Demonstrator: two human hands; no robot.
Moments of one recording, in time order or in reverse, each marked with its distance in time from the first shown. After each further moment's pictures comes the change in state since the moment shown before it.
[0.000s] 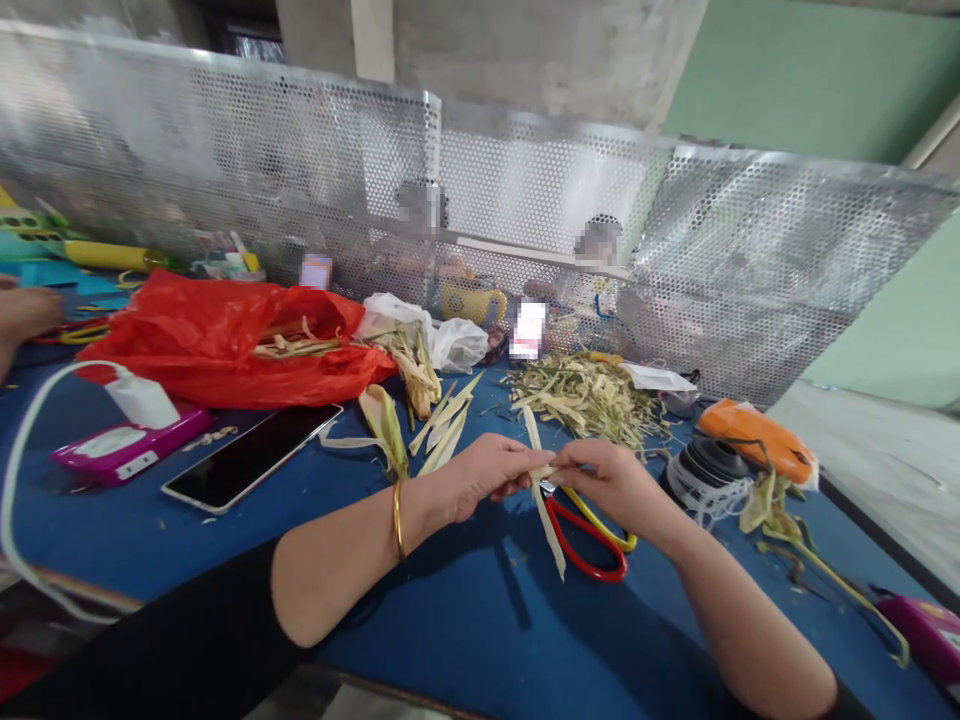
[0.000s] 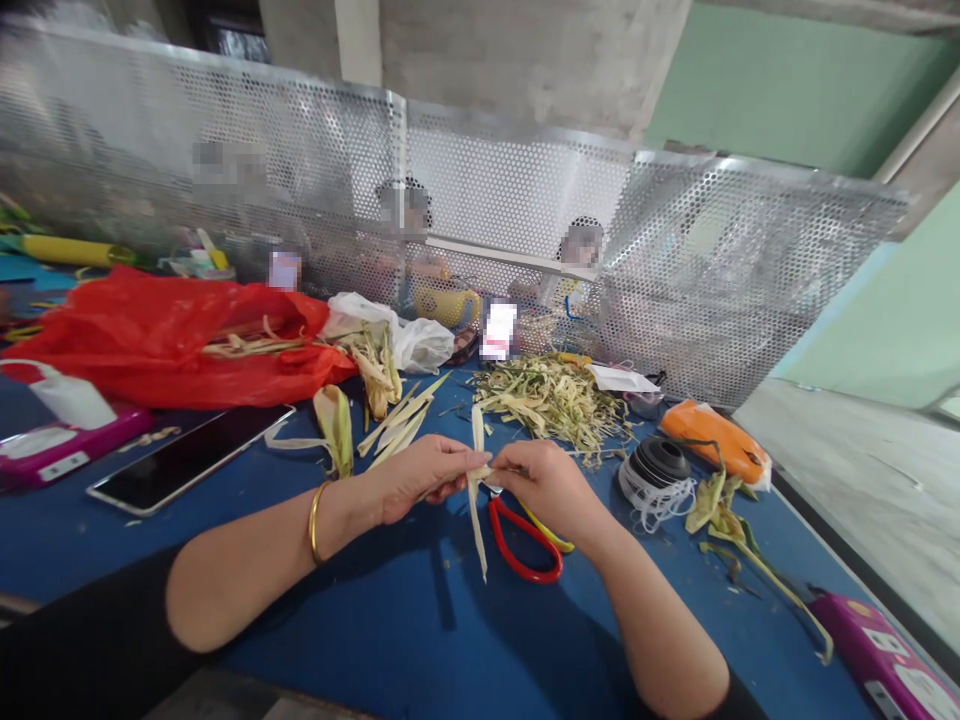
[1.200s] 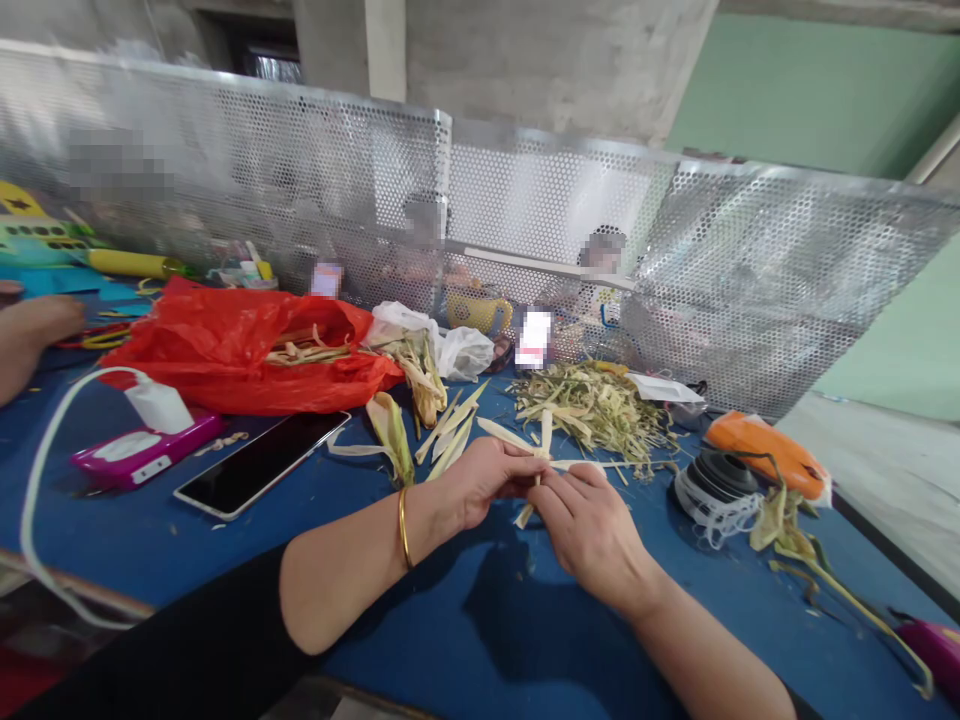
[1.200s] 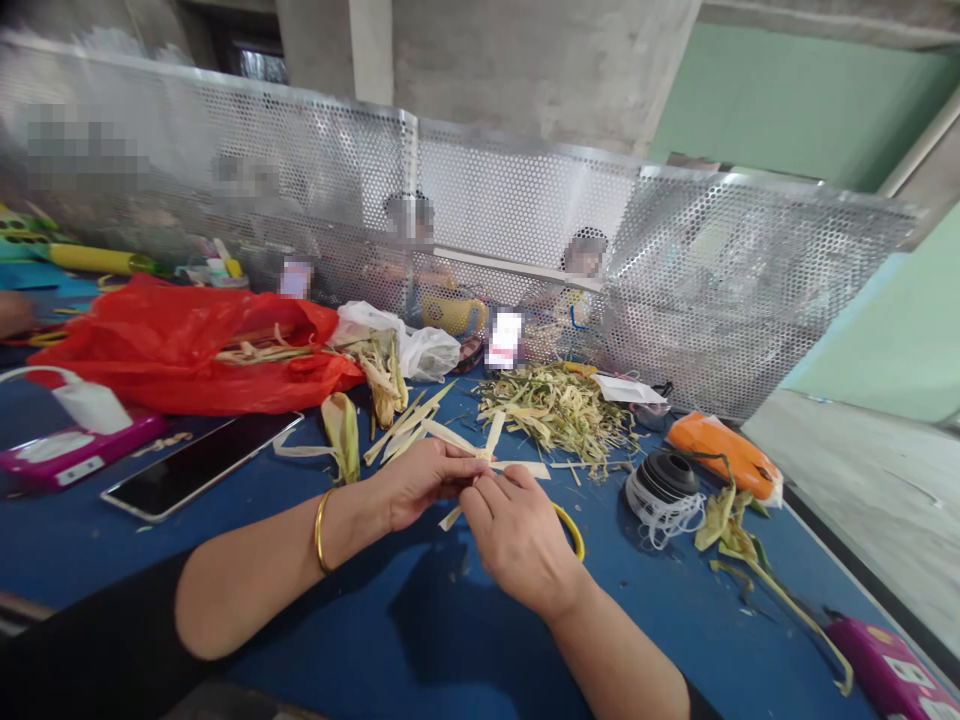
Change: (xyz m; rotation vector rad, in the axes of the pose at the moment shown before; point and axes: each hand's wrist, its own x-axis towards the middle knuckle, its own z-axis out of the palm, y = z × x) left_hand 0.004 -0.001 0.001 -0.457 0.049 -0.003; right_hand -0.008 -0.025 0.041 -0.642 0.294 -0.510
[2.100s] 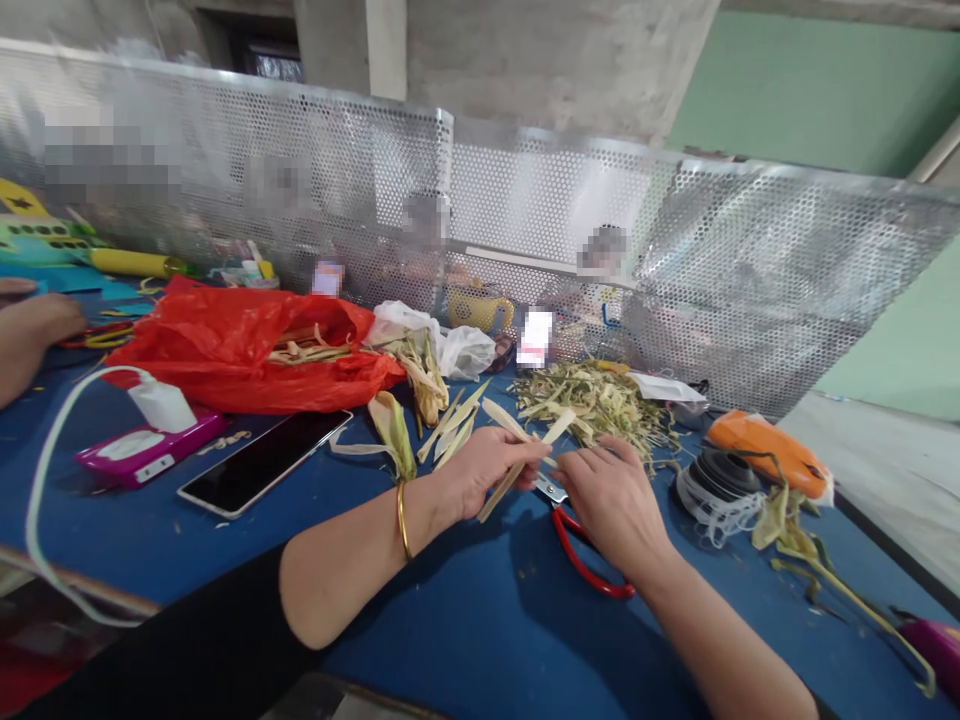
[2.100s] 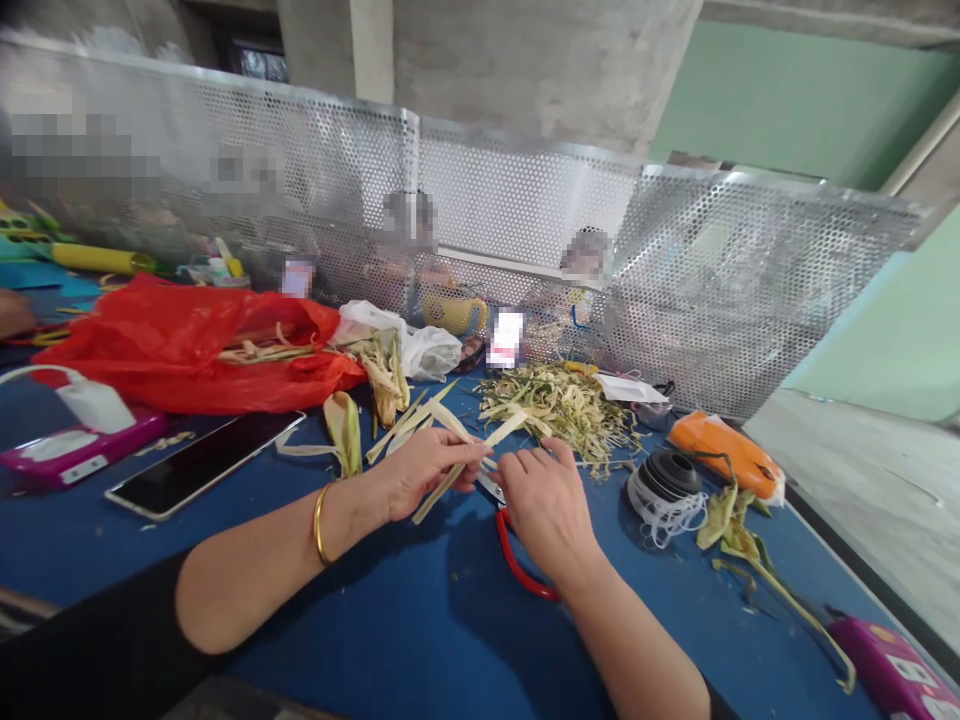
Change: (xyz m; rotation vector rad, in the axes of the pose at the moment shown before) left_hand 0.001 0.009 -0.002 0.148 0.094 0.062; right_hand 0.000 0.022 -0.006 -0.168 -0.091 0.269
